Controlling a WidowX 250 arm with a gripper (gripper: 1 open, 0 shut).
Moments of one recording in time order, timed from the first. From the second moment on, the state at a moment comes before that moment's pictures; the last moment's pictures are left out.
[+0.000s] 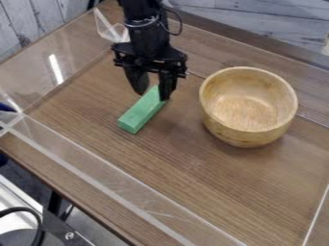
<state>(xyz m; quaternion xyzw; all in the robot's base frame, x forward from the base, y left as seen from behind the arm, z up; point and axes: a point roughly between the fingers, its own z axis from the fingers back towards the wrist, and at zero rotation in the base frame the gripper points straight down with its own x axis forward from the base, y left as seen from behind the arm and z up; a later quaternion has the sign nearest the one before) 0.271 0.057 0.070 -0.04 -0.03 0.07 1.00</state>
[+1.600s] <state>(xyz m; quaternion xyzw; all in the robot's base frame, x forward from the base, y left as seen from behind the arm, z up) 0.281 0.058 0.070 -0.07 -0.04 0.04 1.00</state>
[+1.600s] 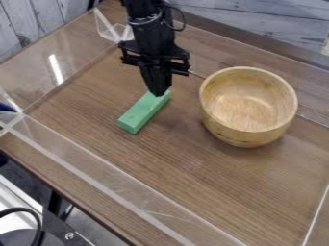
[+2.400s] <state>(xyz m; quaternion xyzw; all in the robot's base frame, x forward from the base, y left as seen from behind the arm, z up) 0.294 0.057 0.064 -0.05 -0.02 0.06 1.00</state>
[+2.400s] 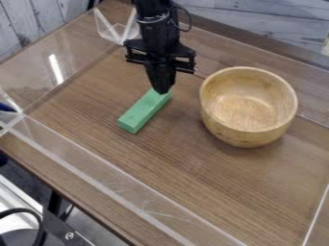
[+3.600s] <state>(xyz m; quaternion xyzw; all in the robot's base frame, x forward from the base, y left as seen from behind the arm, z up) 0.309 0.068 0.065 -0.01 0.01 0.12 0.99</state>
